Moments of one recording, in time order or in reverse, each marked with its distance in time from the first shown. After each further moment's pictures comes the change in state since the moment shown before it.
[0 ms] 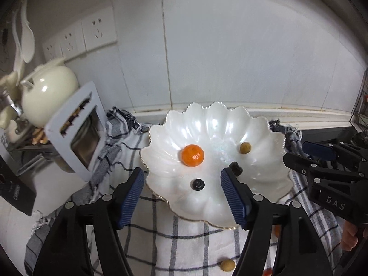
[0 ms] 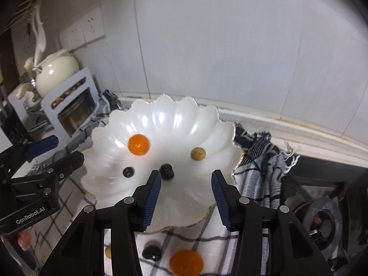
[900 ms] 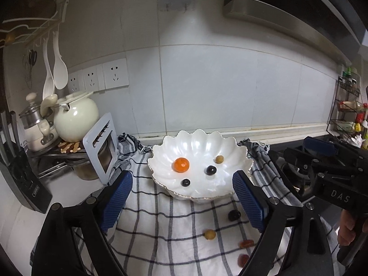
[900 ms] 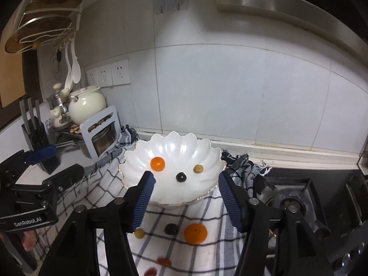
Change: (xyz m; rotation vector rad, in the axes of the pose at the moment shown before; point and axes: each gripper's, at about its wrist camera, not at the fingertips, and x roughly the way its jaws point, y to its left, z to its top) left arm -0.134 -0.006 -0.046 0.029 -0.210 -0.053; right arm -0.142 0.028 -0.049 0.014 -0.265 -0.044
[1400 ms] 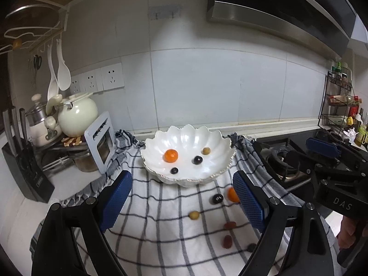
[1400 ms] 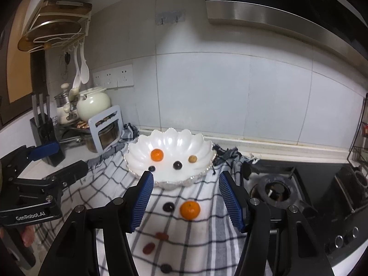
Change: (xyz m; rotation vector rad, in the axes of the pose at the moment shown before) left arm -0.050 -0.035 -0.027 0.017 -0.007 -0.007; right arm -0.065 -0.004 -0.039 -0.011 -0.034 -0.021
